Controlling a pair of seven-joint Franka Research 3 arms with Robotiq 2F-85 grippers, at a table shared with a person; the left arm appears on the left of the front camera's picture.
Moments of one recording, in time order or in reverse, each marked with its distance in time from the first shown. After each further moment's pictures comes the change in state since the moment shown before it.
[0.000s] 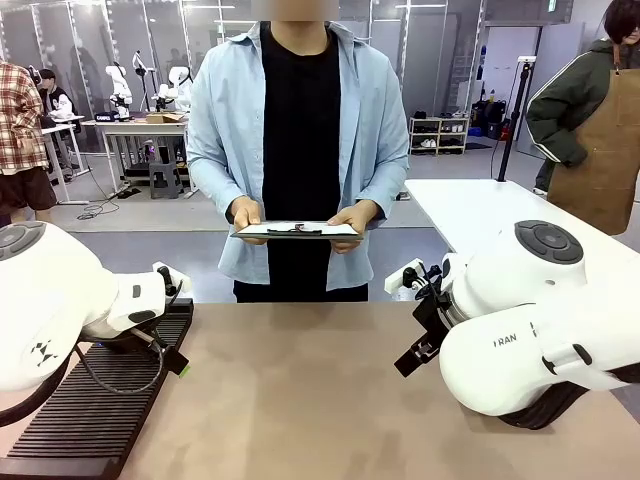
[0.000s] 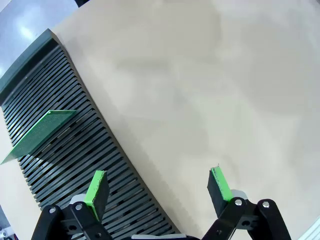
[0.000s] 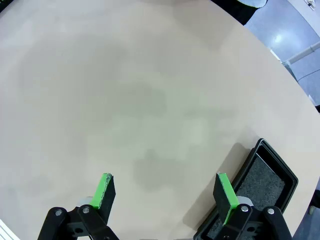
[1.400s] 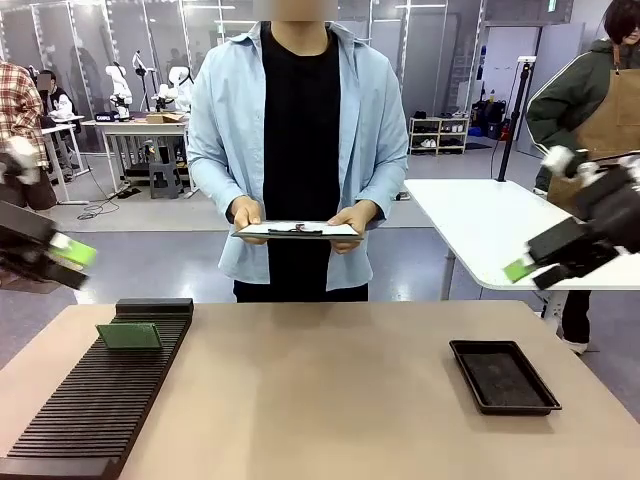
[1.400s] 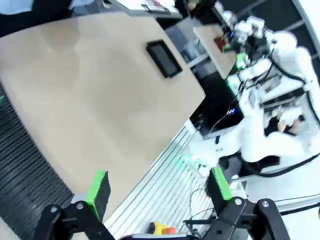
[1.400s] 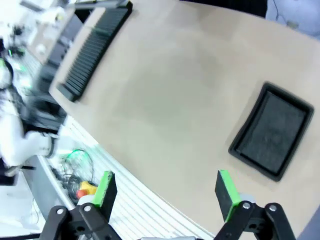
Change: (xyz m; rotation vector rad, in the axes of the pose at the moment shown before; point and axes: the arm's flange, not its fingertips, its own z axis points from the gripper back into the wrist) left arm -0.041 0.115 0.214 -0.813 -0.223 0.361; right arm -0.057 -0.157 0.211 0.546 -0.077 -0.442
